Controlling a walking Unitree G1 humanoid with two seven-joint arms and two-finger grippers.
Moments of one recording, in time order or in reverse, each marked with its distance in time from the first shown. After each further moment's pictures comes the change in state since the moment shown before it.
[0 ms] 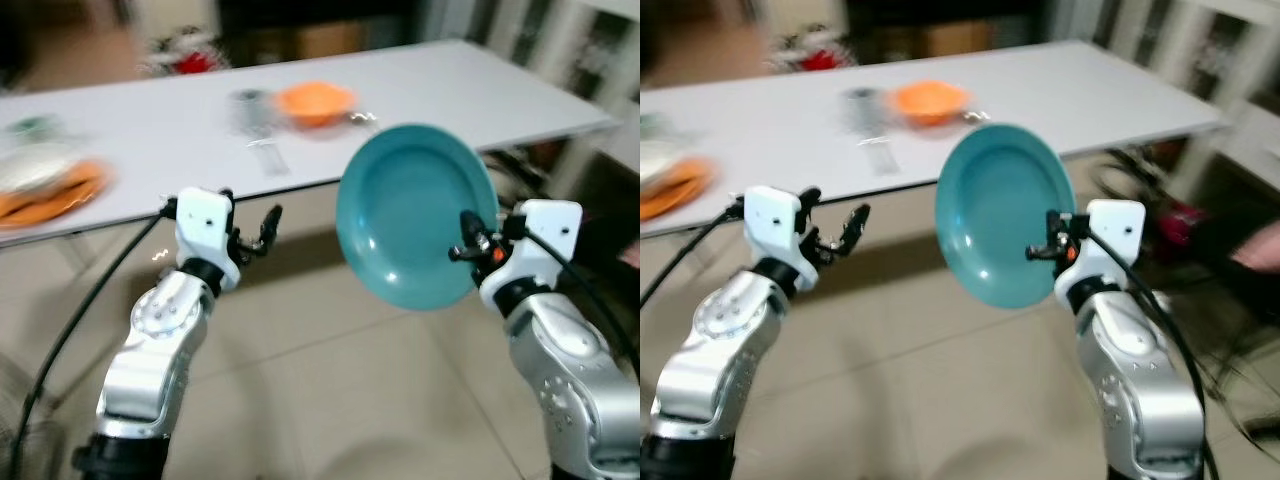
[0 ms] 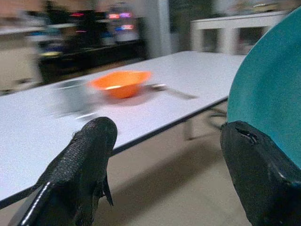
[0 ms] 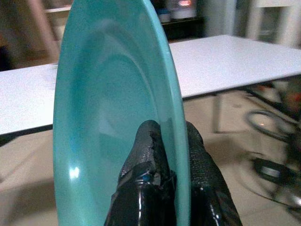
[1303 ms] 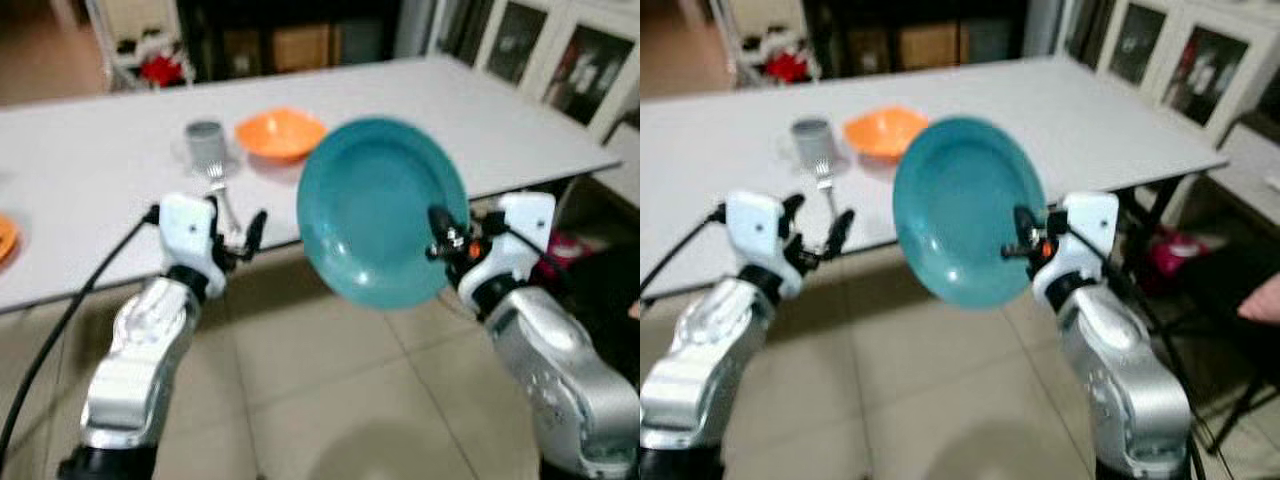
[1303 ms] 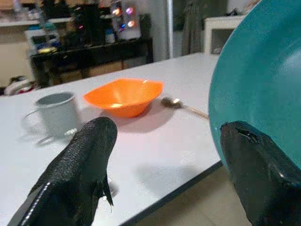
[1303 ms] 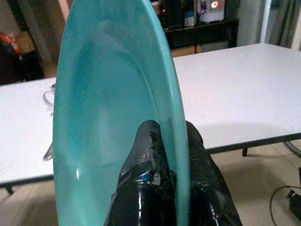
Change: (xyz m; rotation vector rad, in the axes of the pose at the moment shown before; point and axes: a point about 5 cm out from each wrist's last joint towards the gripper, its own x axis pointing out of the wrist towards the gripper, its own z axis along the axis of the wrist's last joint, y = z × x) left arm -0.011 0.018 -0.003 0.017 0.018 0.048; right arm 0.005 0.025 0.005 0.082 -0.021 0.192
